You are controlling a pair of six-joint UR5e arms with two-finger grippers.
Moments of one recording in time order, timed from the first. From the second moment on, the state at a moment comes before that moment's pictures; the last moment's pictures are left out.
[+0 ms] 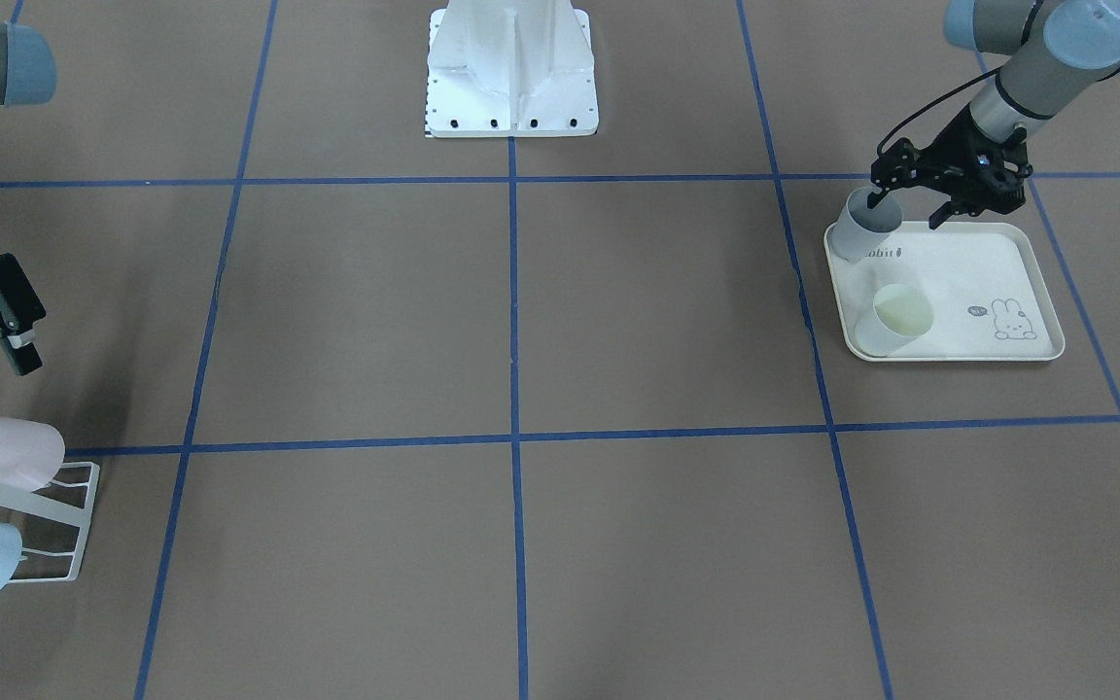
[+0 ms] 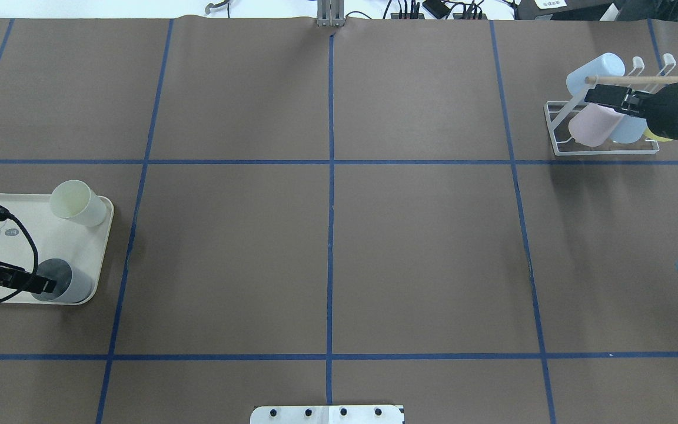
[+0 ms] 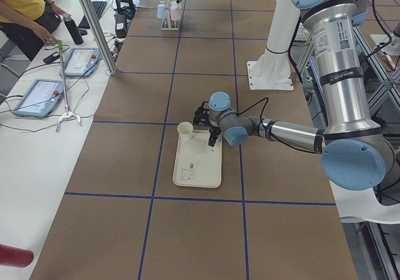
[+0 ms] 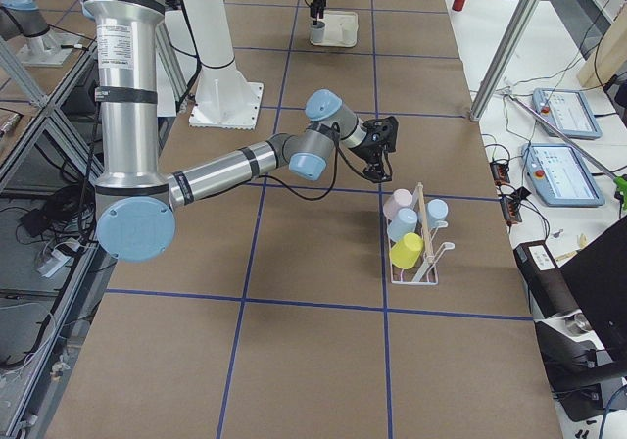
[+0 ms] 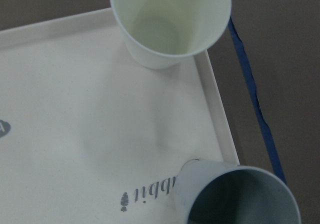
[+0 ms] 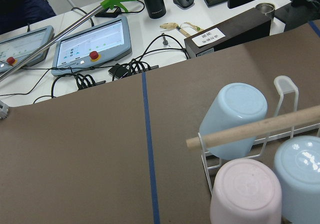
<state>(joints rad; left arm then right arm) -0.75 -1.30 -1.91 -2.31 -2.14 -0.78 0.98 -1.58 1.90 -0.81 1.70 1.21</state>
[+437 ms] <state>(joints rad) -0.75 -1.30 -1.90 -2.31 -2.14 -0.79 0.98 -1.60 1.90 -0.81 1.70 1.21</state>
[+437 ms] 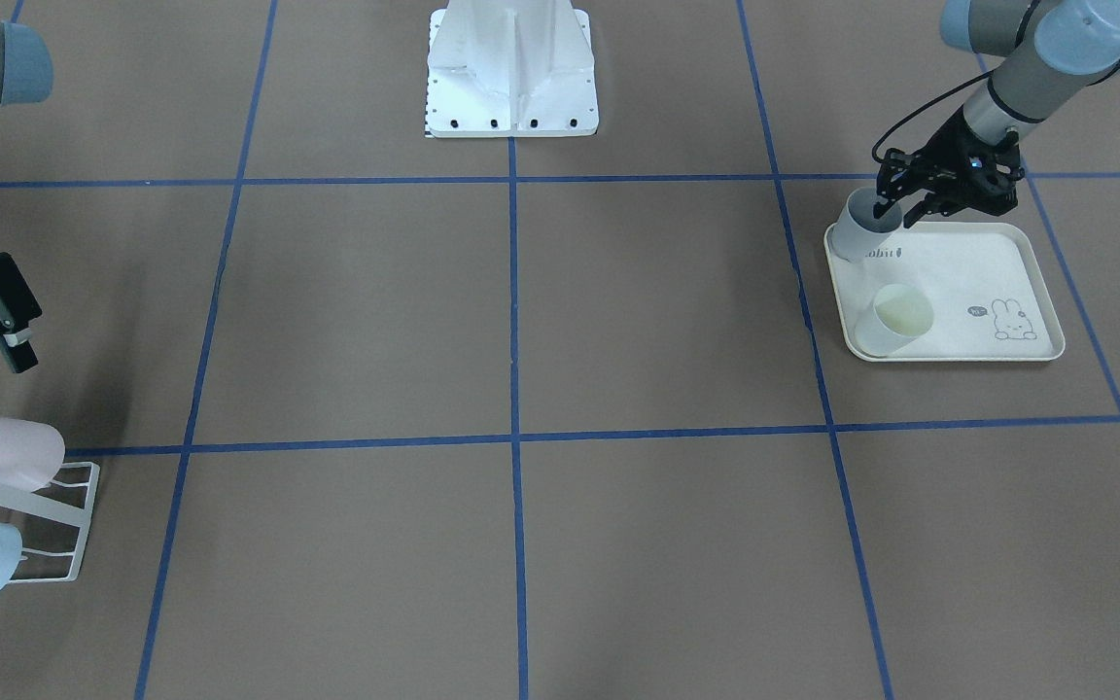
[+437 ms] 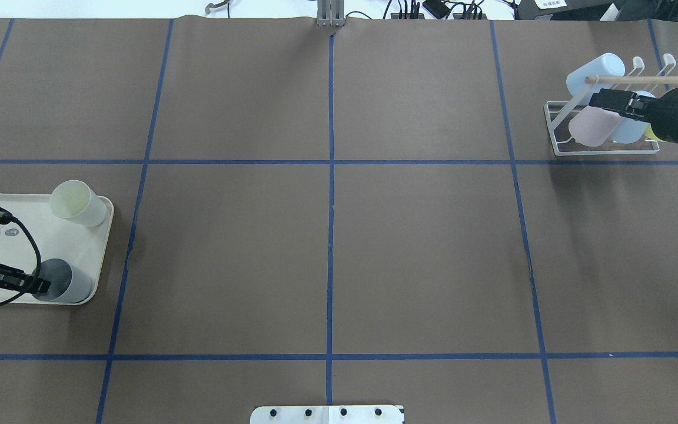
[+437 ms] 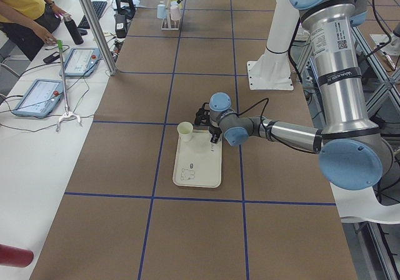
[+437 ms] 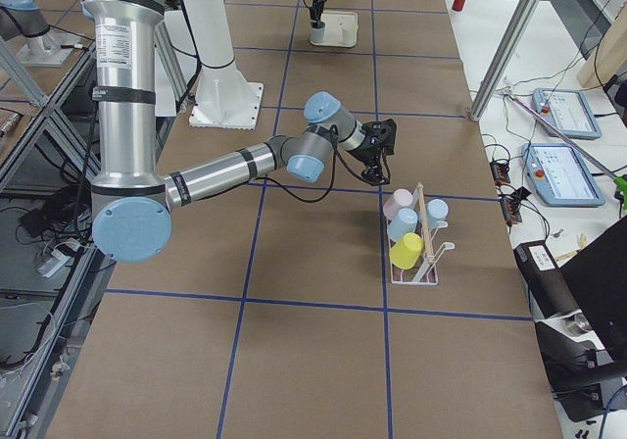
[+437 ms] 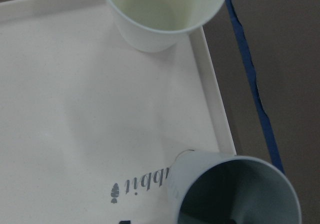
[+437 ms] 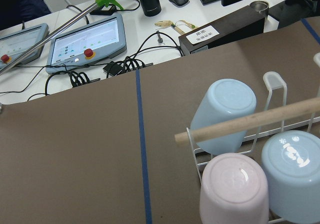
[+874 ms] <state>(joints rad) -0.80 -1.29 -1.94 -2.31 -2.15 -0.78 0.97 -1.60 1.95 -0.81 1.70 1.23</state>
